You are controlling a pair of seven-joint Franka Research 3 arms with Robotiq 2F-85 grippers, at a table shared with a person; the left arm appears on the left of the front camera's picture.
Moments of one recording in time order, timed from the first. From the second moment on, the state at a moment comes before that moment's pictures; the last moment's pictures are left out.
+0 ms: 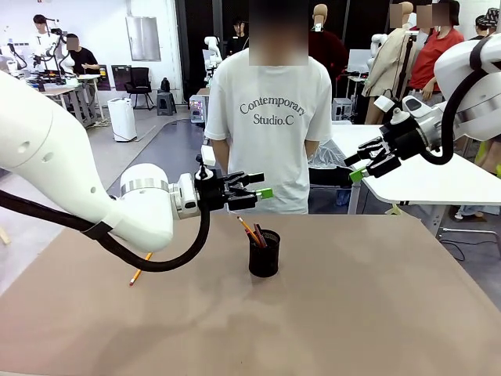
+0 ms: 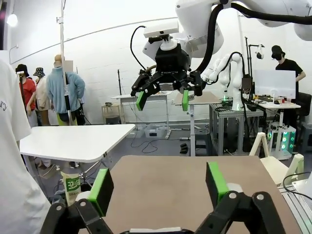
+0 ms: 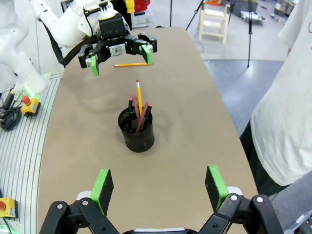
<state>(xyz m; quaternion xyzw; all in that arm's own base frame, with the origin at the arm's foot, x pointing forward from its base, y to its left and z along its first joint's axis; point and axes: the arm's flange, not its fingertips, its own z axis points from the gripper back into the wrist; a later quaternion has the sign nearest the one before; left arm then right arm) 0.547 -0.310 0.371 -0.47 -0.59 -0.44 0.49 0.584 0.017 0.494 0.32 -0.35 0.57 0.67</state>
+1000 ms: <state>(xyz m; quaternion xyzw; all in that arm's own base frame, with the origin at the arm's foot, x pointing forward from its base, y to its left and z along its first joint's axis) 0.553 -0.283 0.405 -0.45 -0.56 -0.46 0.52 0.584 0.017 0.494 0.32 -0.35 0.57 0.67</state>
